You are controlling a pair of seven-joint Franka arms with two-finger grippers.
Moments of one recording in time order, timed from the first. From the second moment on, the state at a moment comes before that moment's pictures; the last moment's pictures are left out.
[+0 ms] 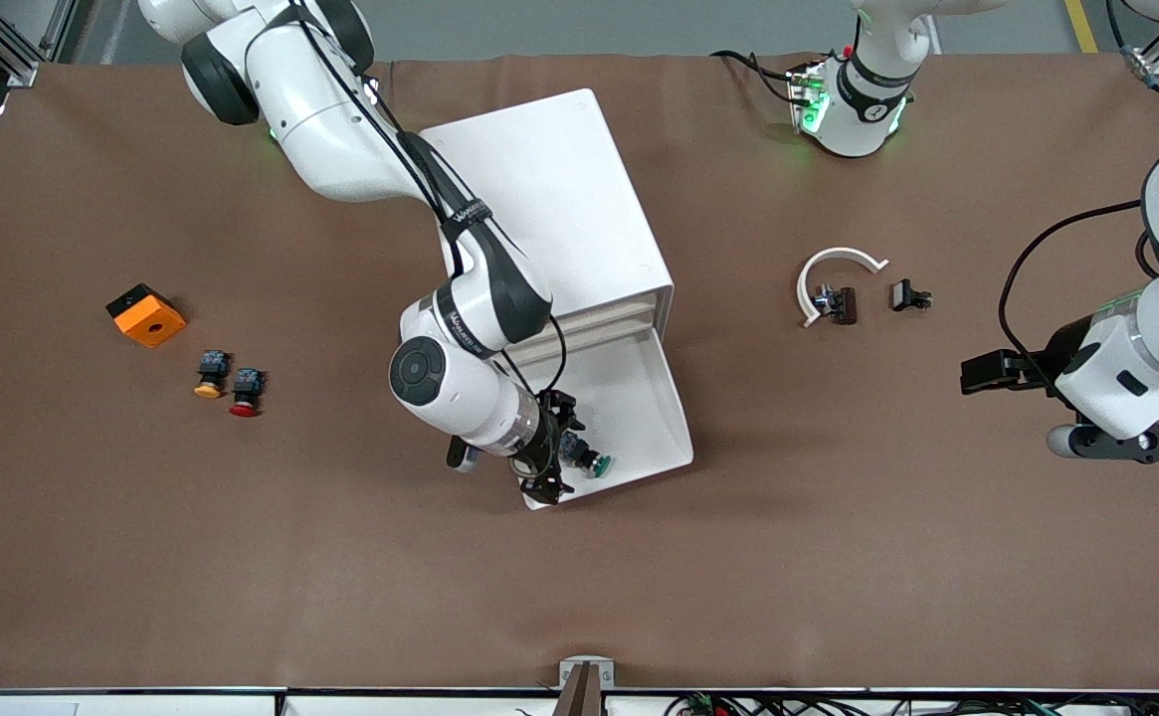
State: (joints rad) left arm 0.00 0.43 -0.13 -1.18 0.03 1.52 -0.08; right arm 0.61 0.96 -0.07 -1.06 0.49 2.30 2.05
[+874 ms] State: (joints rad) left arm 0.00 0.40 -0.14 -1.19 0.03 1.50 -0.08; right arm 0.63 0.99 -0.07 -1.05 0.50 2.32 2.05
